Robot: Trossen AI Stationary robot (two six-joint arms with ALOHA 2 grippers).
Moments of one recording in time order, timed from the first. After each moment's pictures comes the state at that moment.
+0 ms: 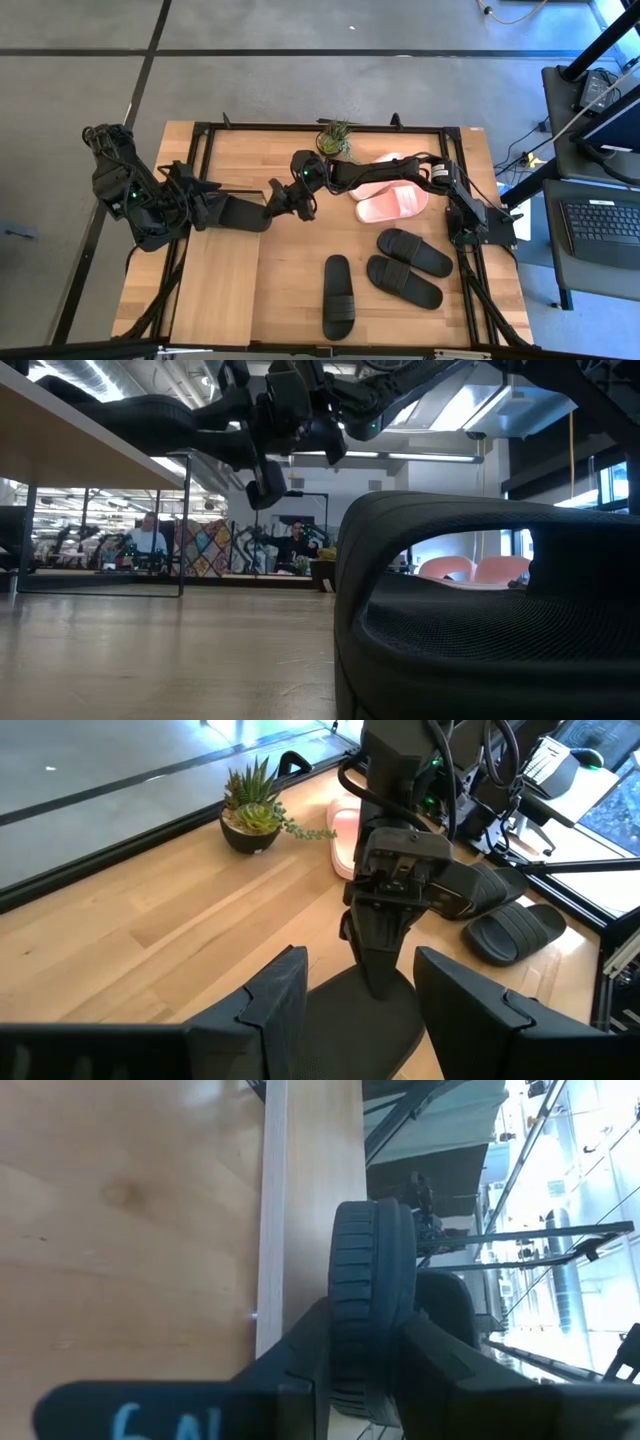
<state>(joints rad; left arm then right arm) -0.89 0.95 1.27 -1.56 -1.04 -1.57 -0.13 2.22 1.68 0.26 -0.73 -1.60</state>
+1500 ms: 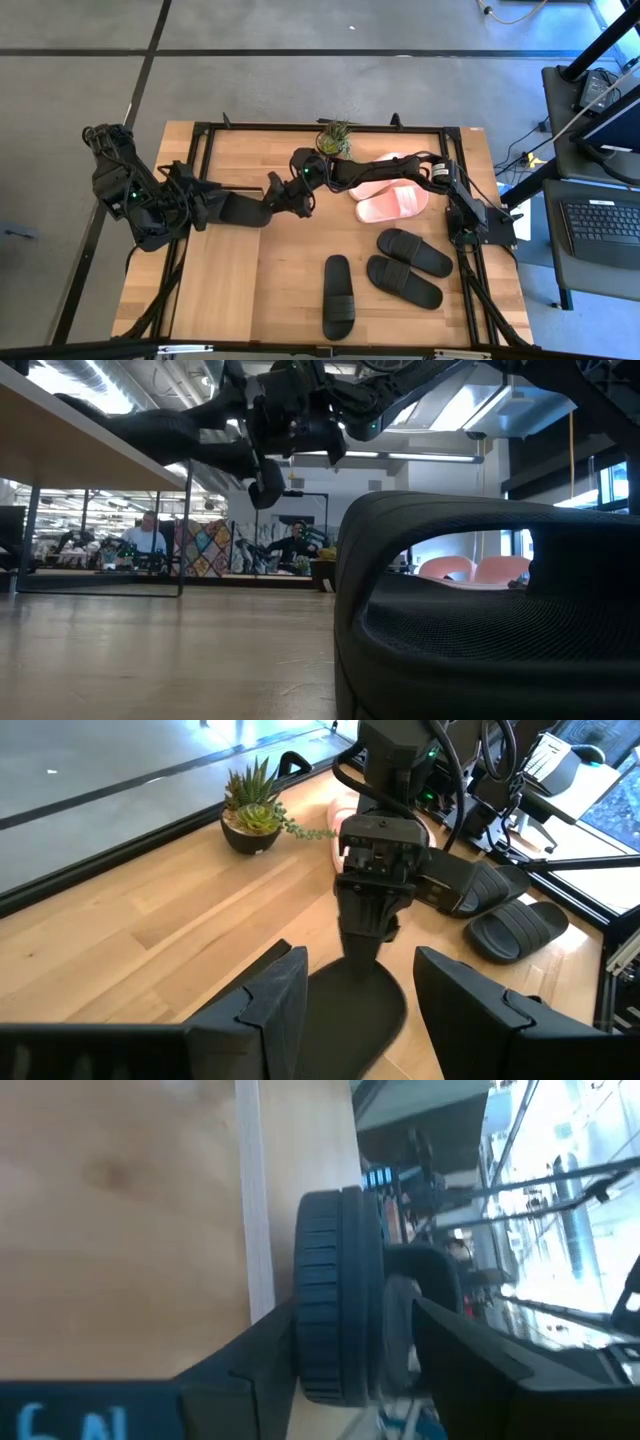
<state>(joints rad) -0.89 0.95 1.27 -1.56 -1.03 -1.56 -0.14 2.22 1.68 0.27 -0.64 -1.50</state>
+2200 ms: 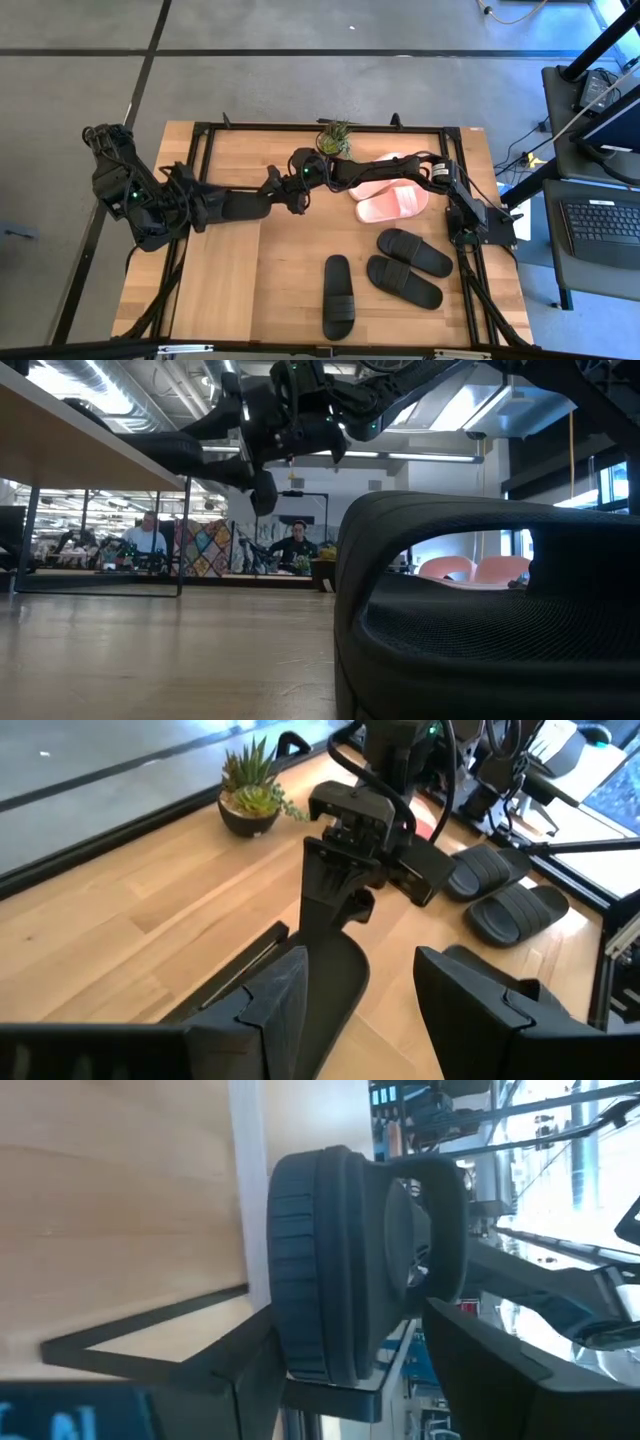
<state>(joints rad) -0.89 0.95 1.27 -1.56 -0.98 -1.56 -0.14 2.22 1.68 0.25 -0.43 -1.52</state>
